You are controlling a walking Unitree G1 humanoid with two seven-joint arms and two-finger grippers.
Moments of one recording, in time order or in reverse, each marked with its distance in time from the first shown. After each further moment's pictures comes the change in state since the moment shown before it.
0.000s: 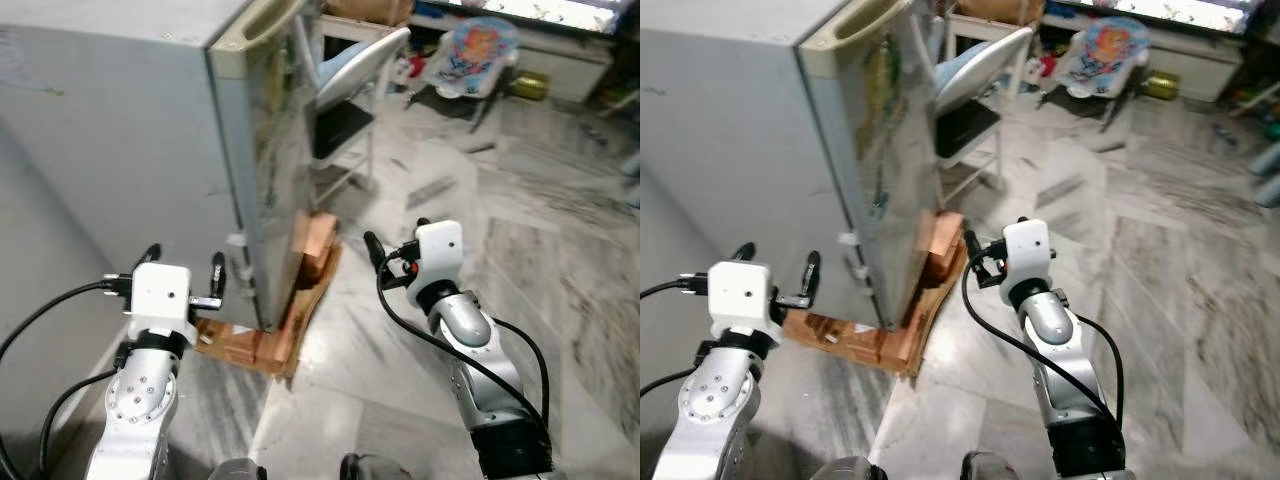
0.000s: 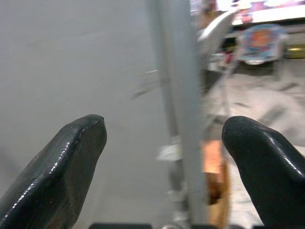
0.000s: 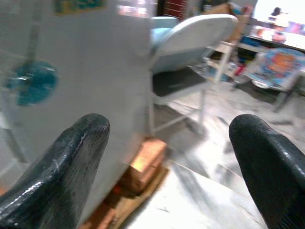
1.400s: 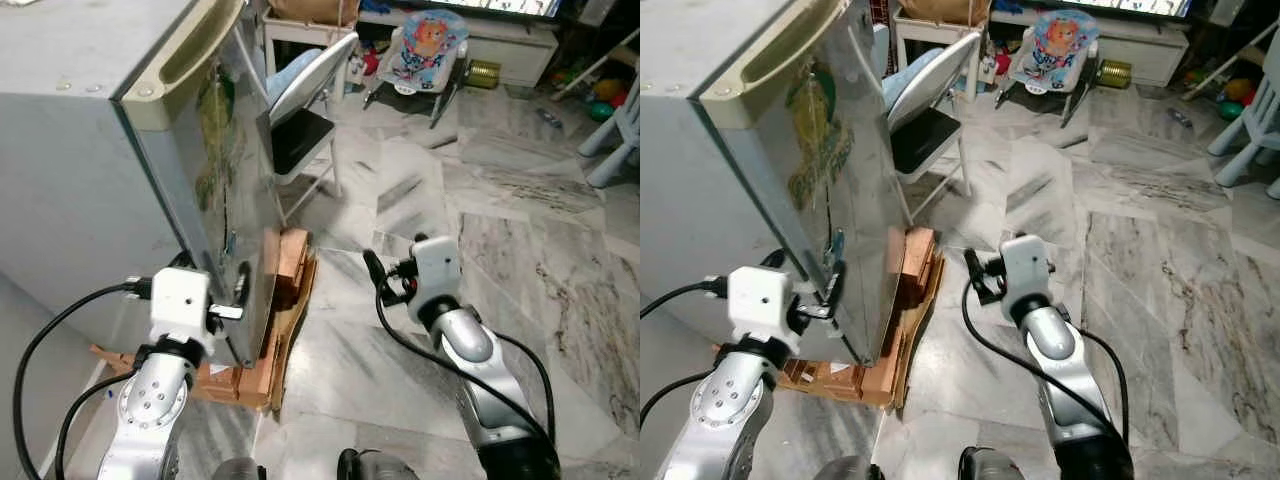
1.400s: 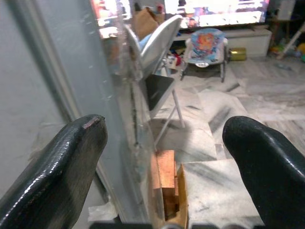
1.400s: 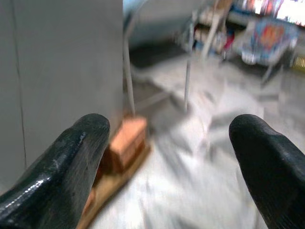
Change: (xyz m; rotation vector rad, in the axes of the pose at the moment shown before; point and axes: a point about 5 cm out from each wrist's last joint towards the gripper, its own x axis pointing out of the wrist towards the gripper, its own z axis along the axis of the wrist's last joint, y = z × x) left arm 0.001 -0.015 0.005 -0.051 0.001 -0.158; right arm -0.022 -0.002 -0.034 -0.038 0.142 0.008
